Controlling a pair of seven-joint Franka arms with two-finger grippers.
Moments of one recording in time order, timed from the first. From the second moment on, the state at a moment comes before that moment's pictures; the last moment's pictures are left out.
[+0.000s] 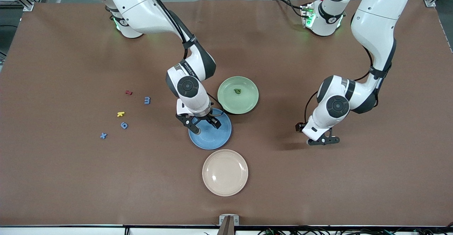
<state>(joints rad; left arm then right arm) -0.15 0.59 -0.14 -1.89 0.19 2.42 -0.47 0.69 0.71 -0.06 -1.59 0.14 2.38 1.28</state>
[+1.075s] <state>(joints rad) -0.13 0.61 -0.14 -1.91 0.19 2.49 -0.47 0.37 0.40 -0.09 -1.84 0.07 2.12 0.61</state>
